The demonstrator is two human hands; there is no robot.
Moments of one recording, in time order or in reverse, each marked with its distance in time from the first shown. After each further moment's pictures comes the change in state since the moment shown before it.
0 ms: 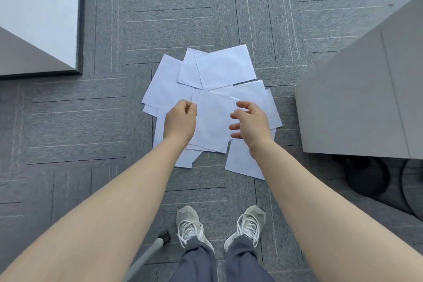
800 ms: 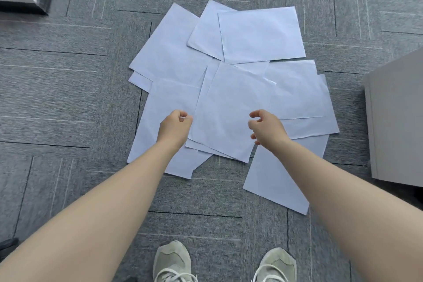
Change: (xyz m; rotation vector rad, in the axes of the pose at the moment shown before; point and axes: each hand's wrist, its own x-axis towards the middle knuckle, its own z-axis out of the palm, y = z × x) left_hand 0.153 -0.273 0.115 0.035 0.003 -0.189; right_hand 0.256 0.237 0.060 -0.645 -0.093 -0.041
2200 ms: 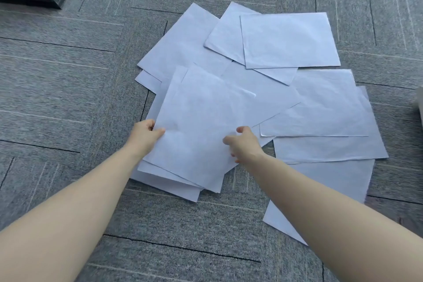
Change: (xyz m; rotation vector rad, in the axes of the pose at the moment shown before) left_hand 0.088 -0.114 -0.029 -0.132 0.073 -0.002; right_hand 0.068 0.009 0.122 0.194 -0.134 0.077
